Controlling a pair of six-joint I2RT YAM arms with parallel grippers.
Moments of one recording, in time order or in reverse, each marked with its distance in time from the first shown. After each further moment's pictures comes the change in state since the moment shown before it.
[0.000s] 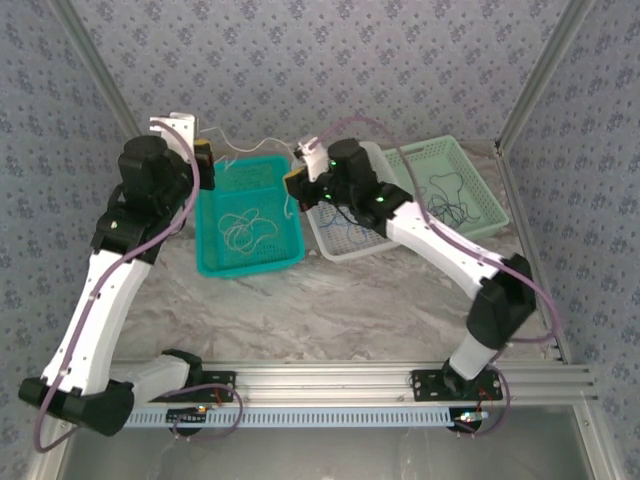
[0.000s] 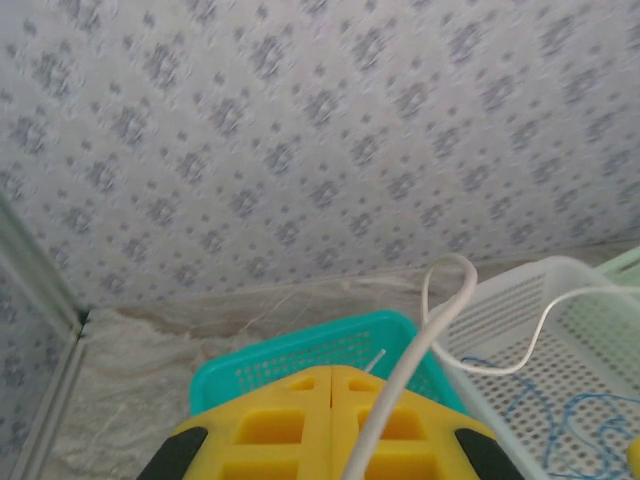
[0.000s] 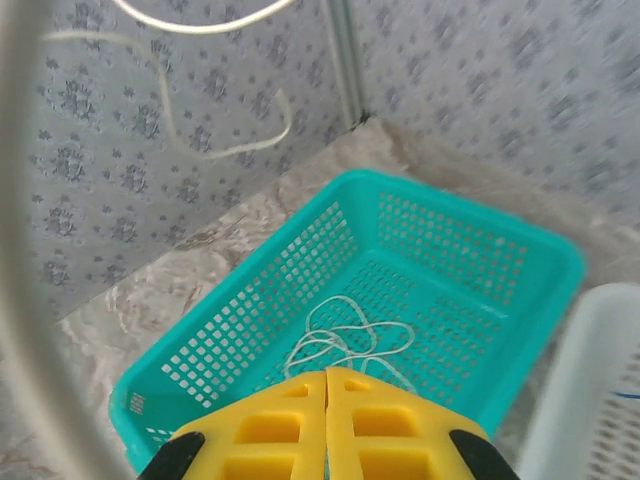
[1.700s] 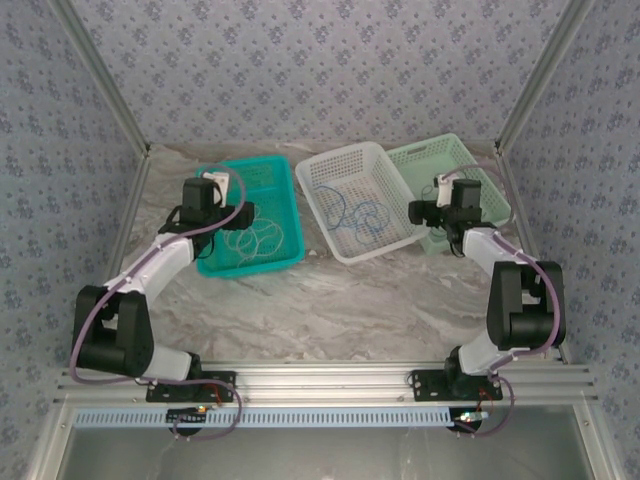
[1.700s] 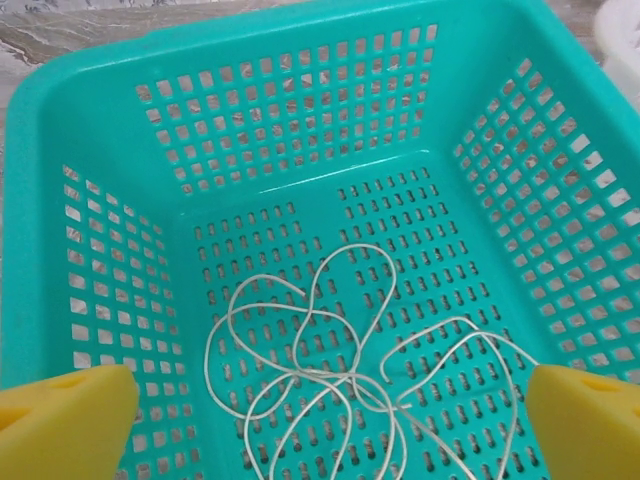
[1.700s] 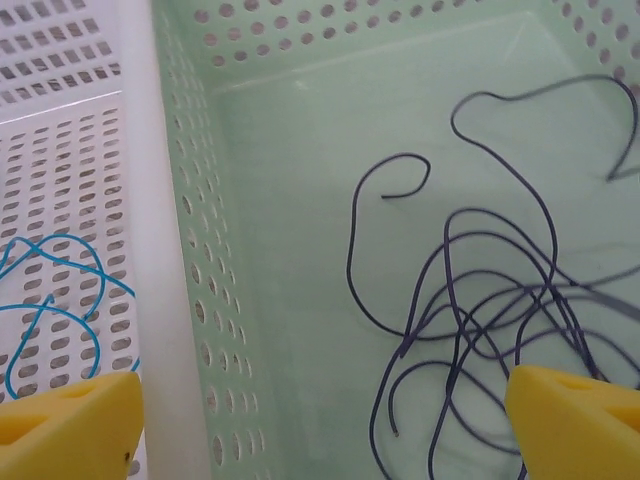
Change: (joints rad) left arm 0.091 0.268 -0.538 0.414 0.121 -0.024; right arm -0.761 -0.162 -0.695 0.245 0.132 -0.169
